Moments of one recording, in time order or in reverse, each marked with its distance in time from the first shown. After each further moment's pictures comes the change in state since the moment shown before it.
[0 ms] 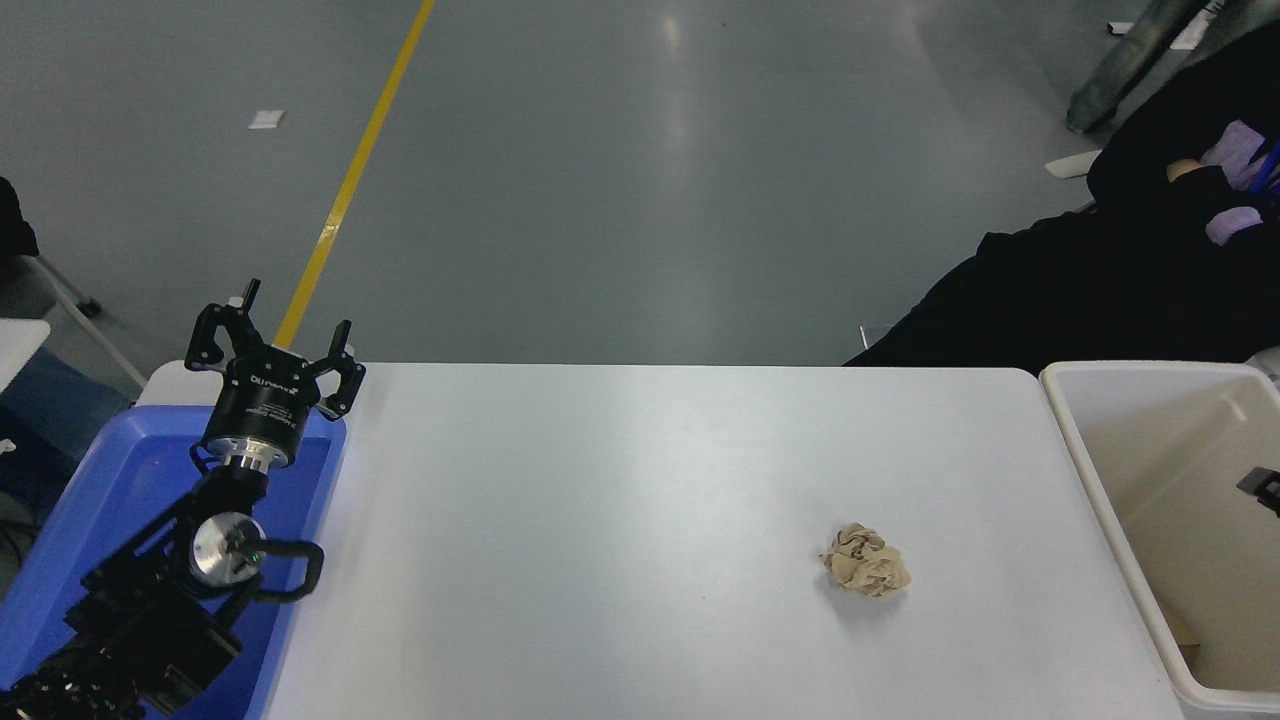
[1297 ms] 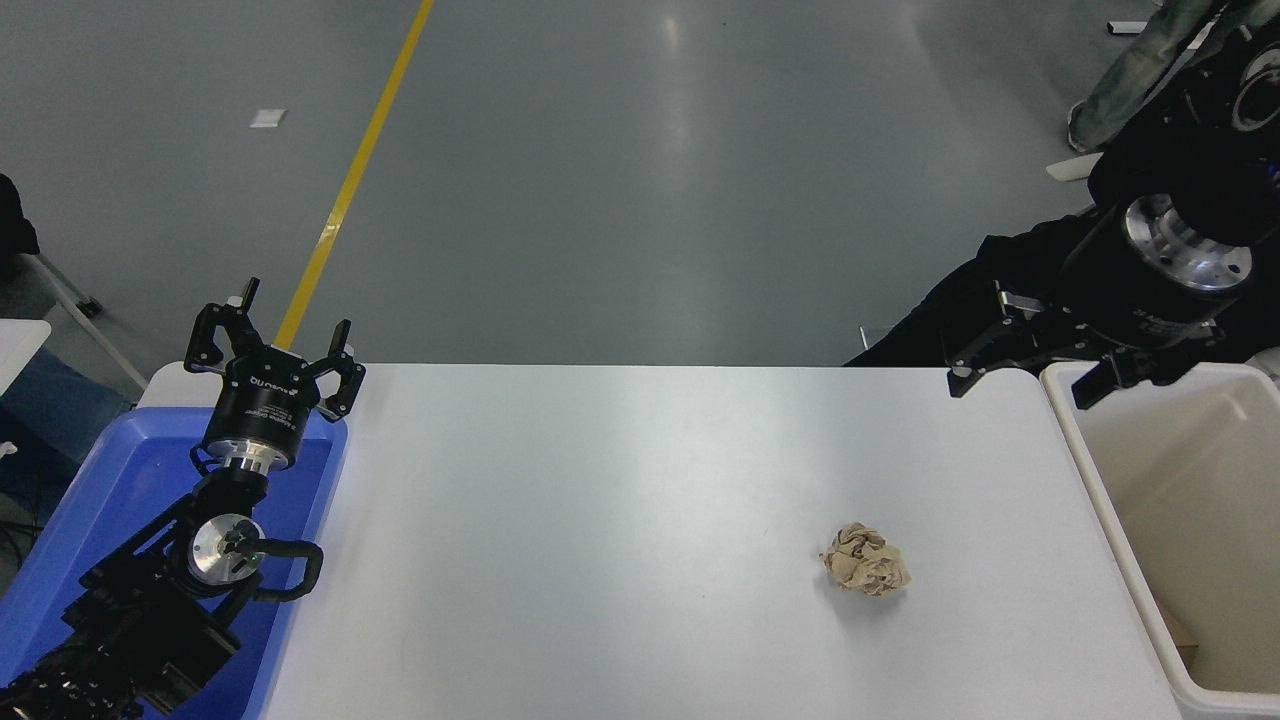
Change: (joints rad) left arm 0.001 0.000 -0.001 0.000 -0.001 0.001 0.000; right arm 0.913 0.387 -0.015 0.332 -0.061 0.825 -0.002
